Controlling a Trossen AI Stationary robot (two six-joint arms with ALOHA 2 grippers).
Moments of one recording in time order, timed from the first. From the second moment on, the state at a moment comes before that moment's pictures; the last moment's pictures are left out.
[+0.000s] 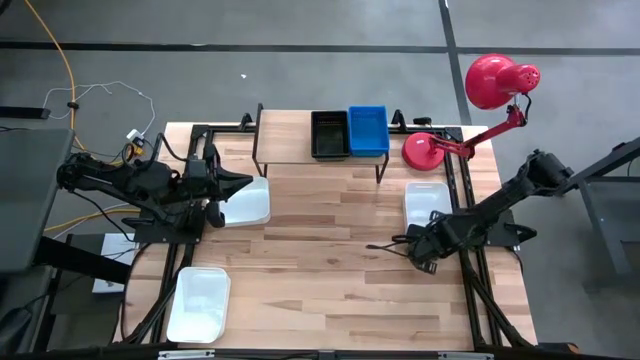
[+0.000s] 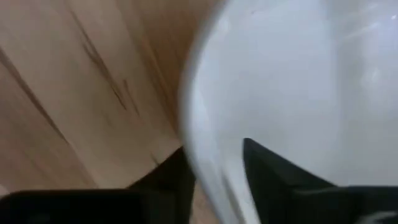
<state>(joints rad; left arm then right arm) -0.18 0.64 0.78 -0.16 -0.51 -0.08 0.51 1.31 0.60 -0.91 0.09 0.86</state>
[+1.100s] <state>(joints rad) -0.18 0.50 0.78 0.25 -0.35 -0.11 0.15 1.81 1.92 -0.76 0.01 -0.11</state>
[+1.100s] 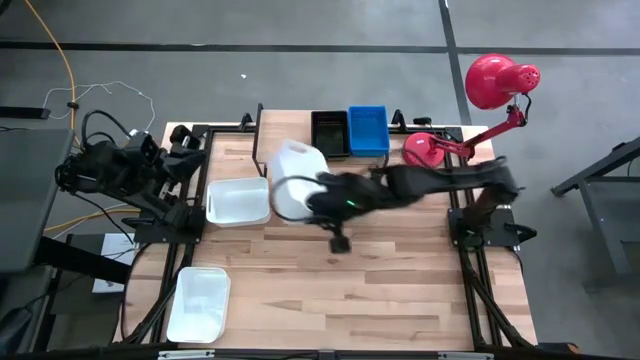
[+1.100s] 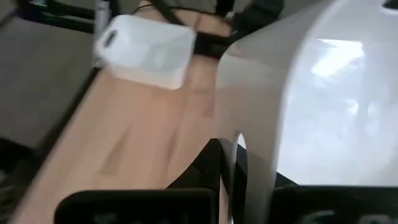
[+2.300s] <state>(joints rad) -0.18 0.51 0.78 0.25 -0.41 -0.13 -0.11 2.16 2.24 -0.76 0.10 -0.21</state>
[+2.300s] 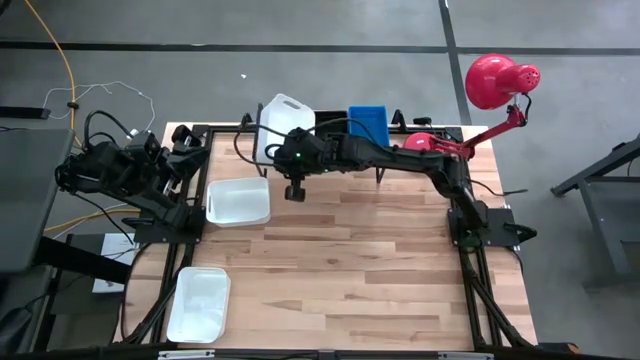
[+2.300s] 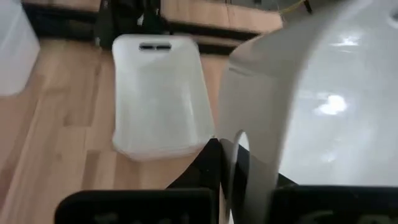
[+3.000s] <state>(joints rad) -0.18 0.51 0.78 0.25 -0.43 -0.11 -0.16 2.18 2.24 -0.76 0.12 -0.20</state>
